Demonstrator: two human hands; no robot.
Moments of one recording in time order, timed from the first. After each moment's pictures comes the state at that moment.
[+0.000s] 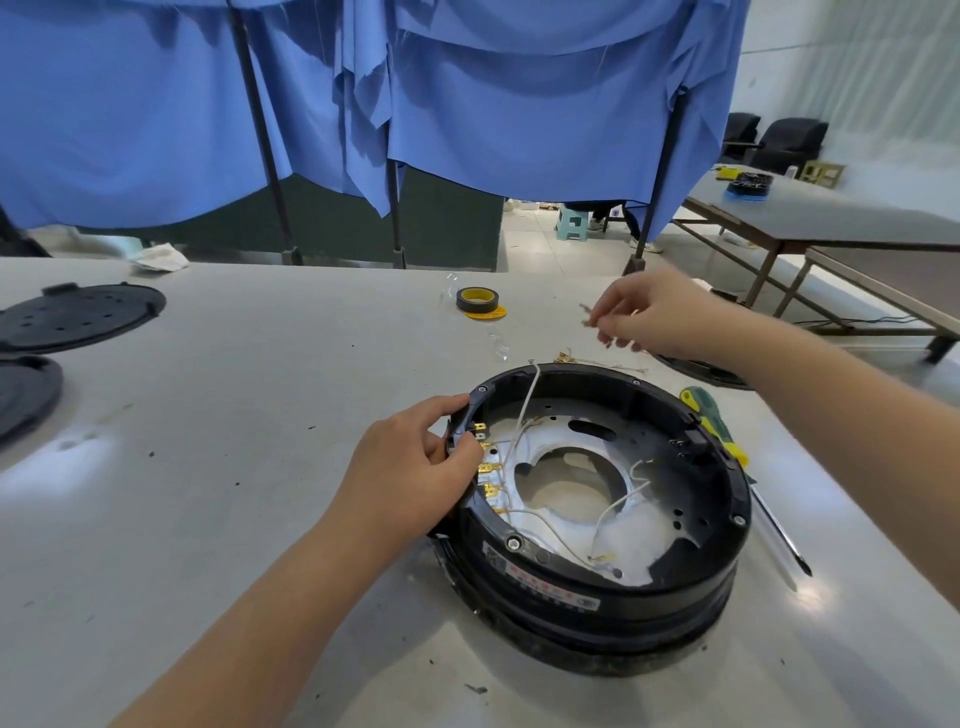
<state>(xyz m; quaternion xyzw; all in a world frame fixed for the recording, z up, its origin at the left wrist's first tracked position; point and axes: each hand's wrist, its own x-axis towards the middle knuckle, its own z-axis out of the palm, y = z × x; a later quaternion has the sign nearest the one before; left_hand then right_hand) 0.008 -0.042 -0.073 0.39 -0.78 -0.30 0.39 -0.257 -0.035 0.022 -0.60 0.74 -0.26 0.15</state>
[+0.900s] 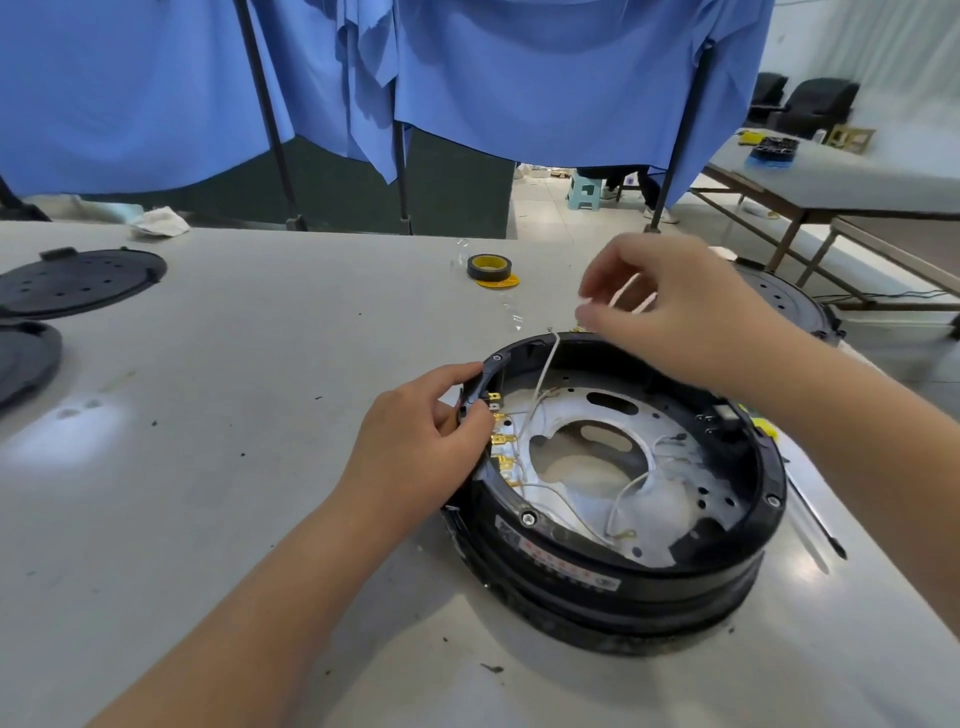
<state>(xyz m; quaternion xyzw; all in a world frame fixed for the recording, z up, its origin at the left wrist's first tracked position) 0.006 -0.042 -0.074 0.41 -0.76 -0.32 0.39 -0.196 0.009 0.020 -0.67 0.65 -0.34 0.04</state>
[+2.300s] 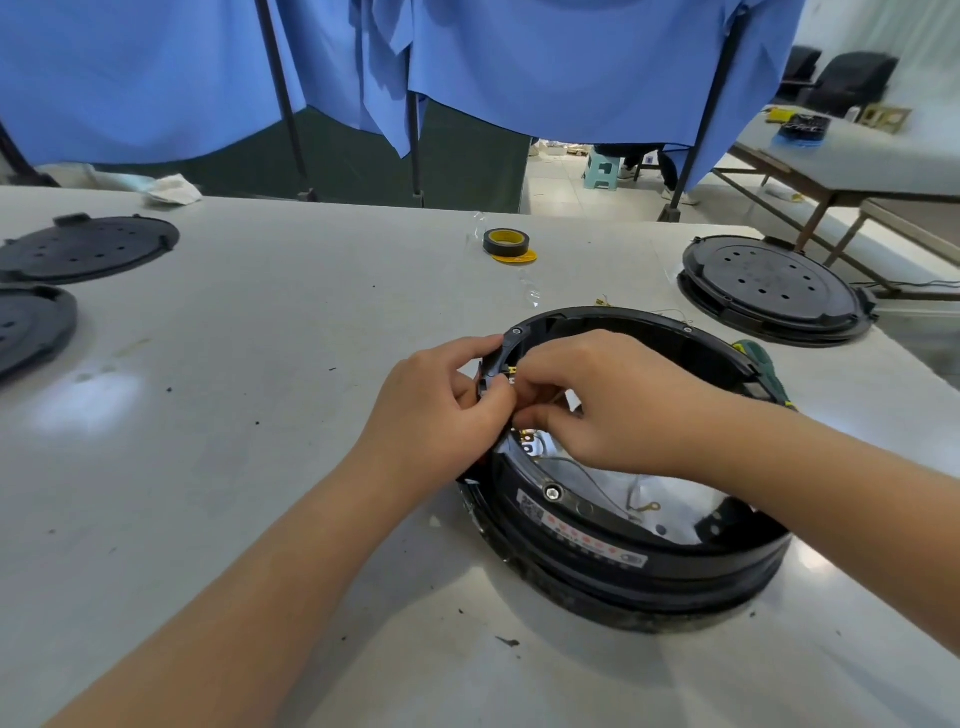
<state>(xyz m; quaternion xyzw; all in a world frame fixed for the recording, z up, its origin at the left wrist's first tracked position) 0.006 -0.046 -0.075 0.38 -0.77 -0.31 0.40 -0.147 0.015 -0.023 -0.82 0.55 -0.16 0.05</state>
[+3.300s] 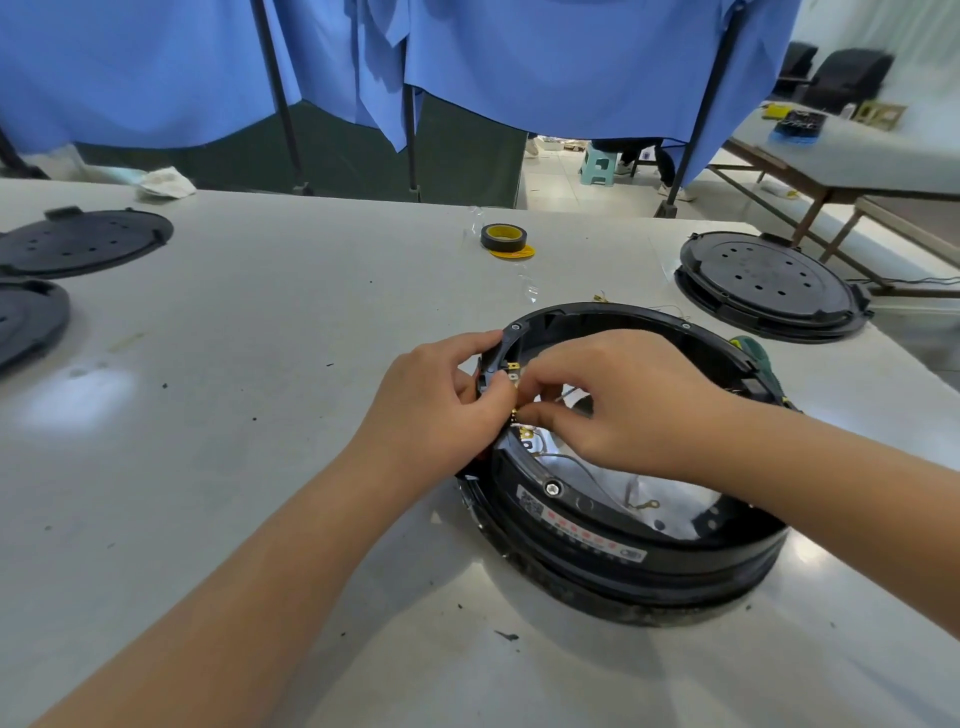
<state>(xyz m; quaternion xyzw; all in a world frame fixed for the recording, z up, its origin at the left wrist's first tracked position) 0.006 -0.045 -0.070 0.37 -0.78 -0.31 0.39 -0.152 0.021 -0.026 -0.79 0.59 -0.15 0.01</state>
